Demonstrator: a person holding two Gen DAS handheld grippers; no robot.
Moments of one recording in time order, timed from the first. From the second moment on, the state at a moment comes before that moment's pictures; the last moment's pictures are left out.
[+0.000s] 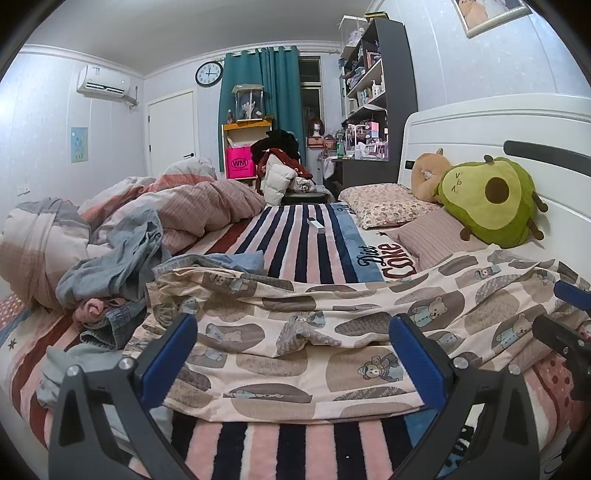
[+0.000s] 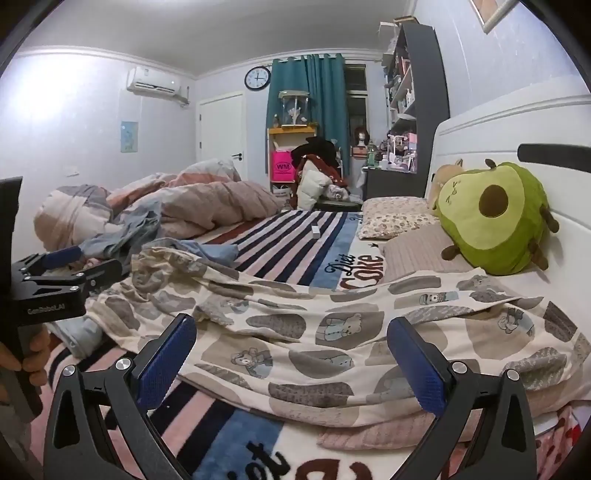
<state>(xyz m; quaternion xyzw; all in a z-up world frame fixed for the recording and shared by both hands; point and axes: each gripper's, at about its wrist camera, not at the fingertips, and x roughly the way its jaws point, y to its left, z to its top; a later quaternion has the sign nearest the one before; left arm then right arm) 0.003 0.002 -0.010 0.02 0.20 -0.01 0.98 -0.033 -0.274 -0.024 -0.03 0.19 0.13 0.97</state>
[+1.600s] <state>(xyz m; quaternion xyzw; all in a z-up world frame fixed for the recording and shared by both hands) 0.000 0.011 -0.015 0.00 0.20 -0.01 0.98 0.001 -0.288 -0.042 -0.02 0.24 0.12 0.96</state>
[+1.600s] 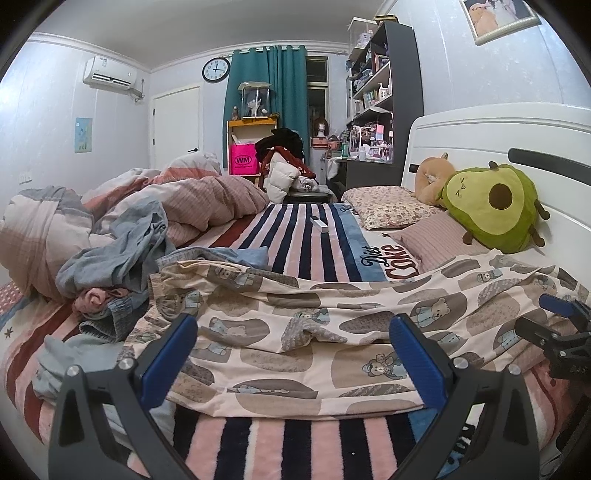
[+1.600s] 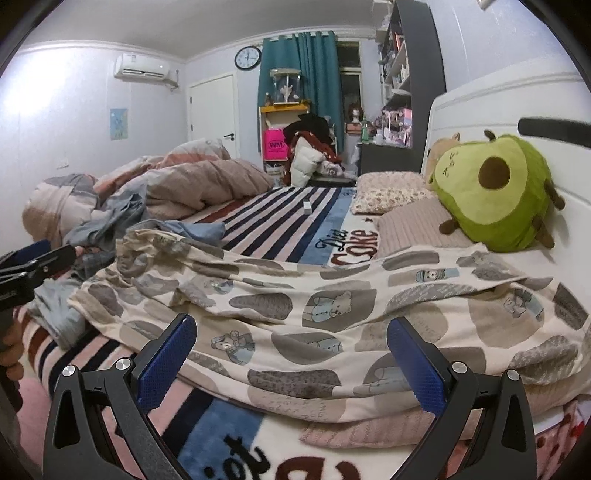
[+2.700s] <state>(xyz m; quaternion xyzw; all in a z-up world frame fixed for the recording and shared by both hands) 0.030 0.065 -0.061 -0.08 0.28 -0.05 0.96 -0.012 -0.315 -0.049 0.01 0.26 0.07 0.96</state>
